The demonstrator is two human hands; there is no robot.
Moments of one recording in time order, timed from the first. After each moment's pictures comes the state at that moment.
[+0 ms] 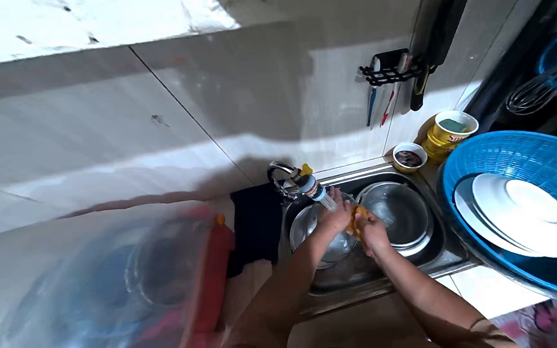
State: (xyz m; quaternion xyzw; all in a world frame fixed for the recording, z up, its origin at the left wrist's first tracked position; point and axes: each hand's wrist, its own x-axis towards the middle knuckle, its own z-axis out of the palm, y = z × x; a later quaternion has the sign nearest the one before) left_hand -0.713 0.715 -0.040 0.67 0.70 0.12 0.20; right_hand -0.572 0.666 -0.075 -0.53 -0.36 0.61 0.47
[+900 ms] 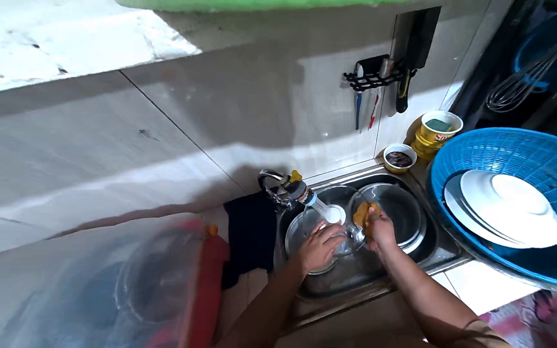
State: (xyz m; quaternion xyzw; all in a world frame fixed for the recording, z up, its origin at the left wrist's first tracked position) left_hand -0.787 0.646 -0.101 0.91 0.34 0.24 0.03; right_hand -0.540 0.683 -0.090 -0.55 -0.24 0.57 0.56
